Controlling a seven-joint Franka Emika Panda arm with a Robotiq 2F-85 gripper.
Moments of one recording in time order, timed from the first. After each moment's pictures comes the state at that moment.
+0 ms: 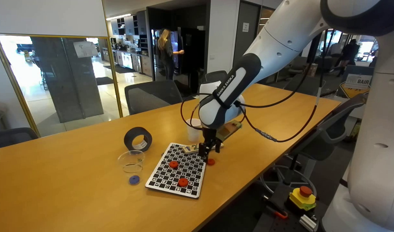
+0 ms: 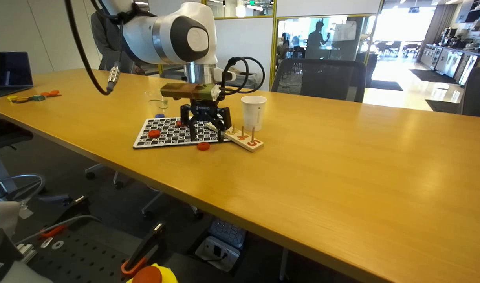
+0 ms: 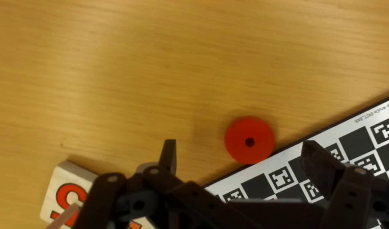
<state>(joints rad) -0.06 0.15 -0.07 -2.41 -0.11 2.52 -0.10</state>
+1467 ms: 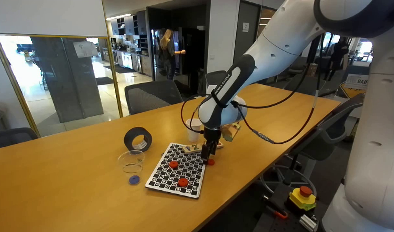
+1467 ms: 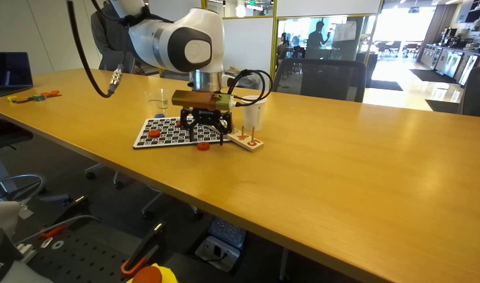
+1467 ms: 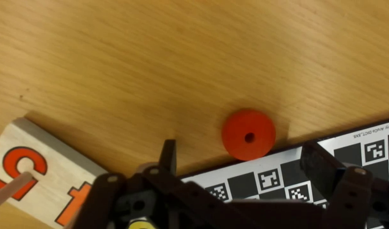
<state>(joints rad) -0.13 0.18 -0.01 -2.43 0.11 2.61 -0.54</state>
